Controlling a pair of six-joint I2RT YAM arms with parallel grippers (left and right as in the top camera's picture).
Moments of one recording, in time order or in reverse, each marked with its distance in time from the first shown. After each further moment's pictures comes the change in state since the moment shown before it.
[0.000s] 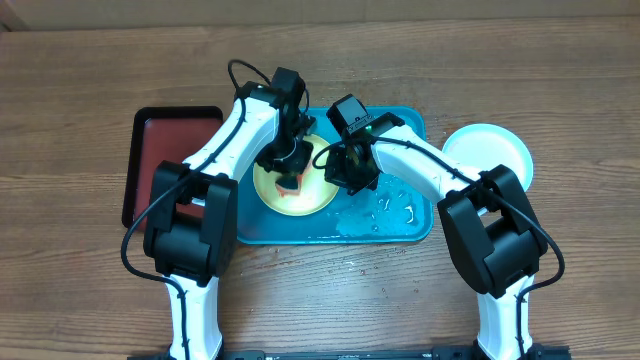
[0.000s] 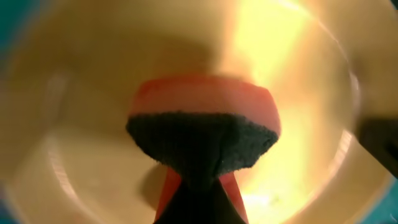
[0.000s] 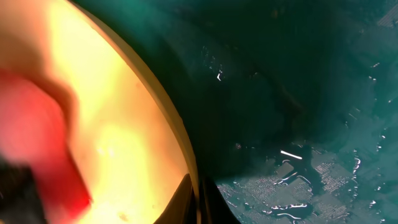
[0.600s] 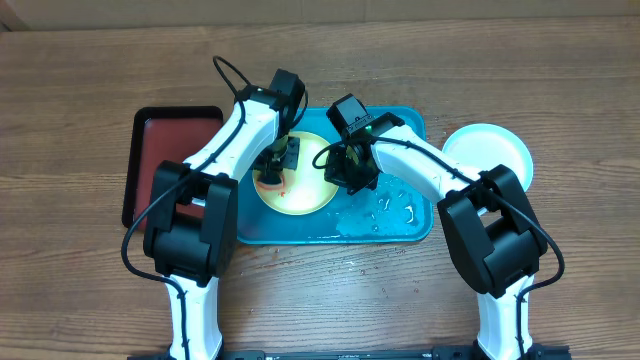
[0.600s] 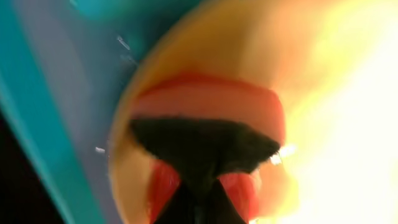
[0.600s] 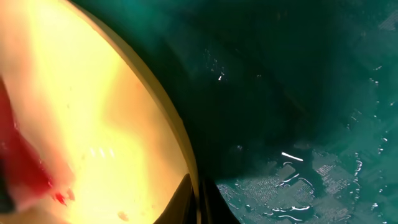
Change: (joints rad) left arm -0.002 0.000 -0.032 0.003 -0.217 -0.262; right arm 0.000 0.000 0.000 0.004 0.000 0.000
